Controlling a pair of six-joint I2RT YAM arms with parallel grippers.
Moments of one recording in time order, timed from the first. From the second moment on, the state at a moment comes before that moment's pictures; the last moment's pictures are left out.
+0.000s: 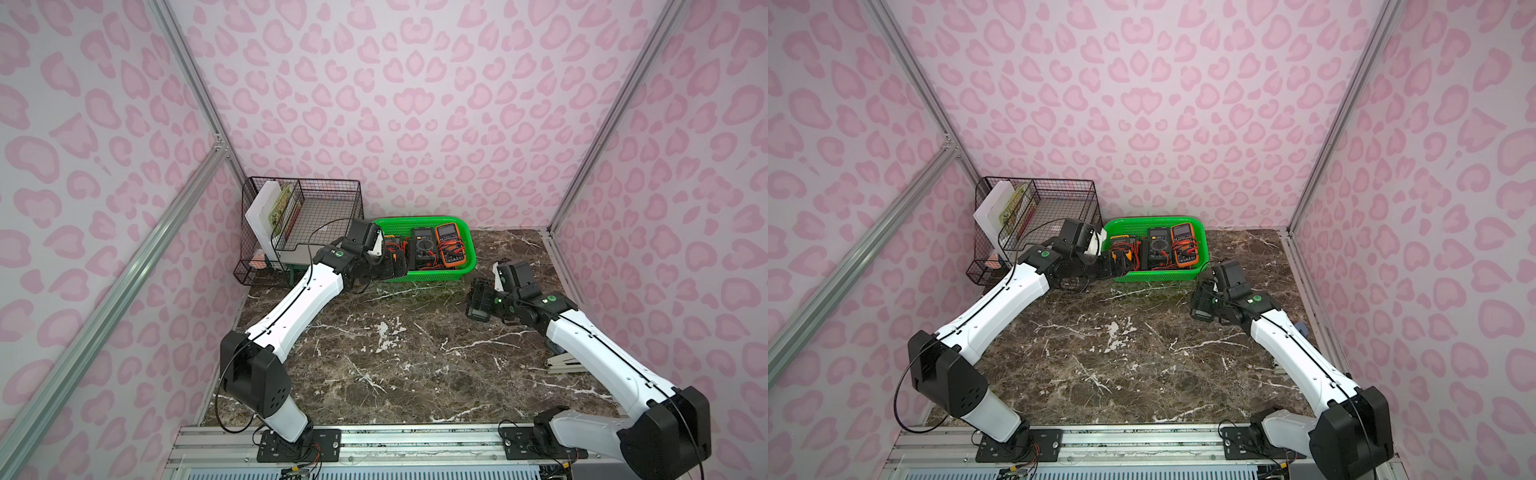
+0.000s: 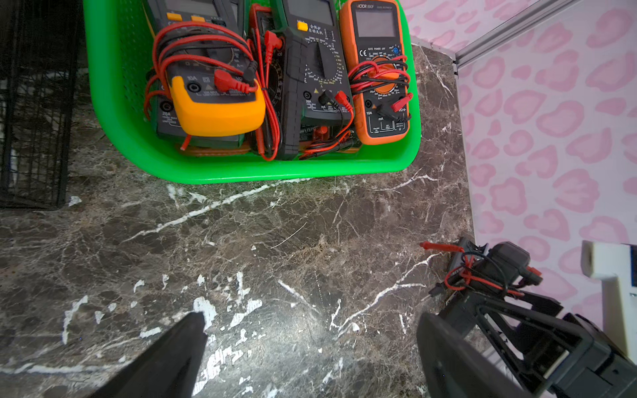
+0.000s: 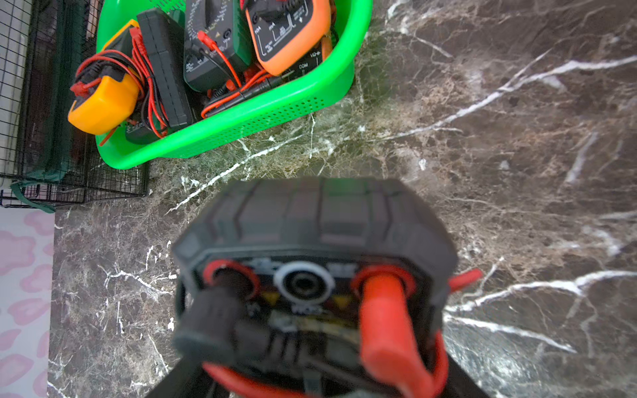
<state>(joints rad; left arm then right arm) -0.48 1.63 1.56 -0.76 0.22 -0.60 0.44 1.25 1.02 -0.62 -0.04 0.62</state>
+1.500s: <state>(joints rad) -0.38 1.72 1.59 -0.67 0.38 -0.67 0.48 1.89 1.78 -0.64 -0.07 0.39</state>
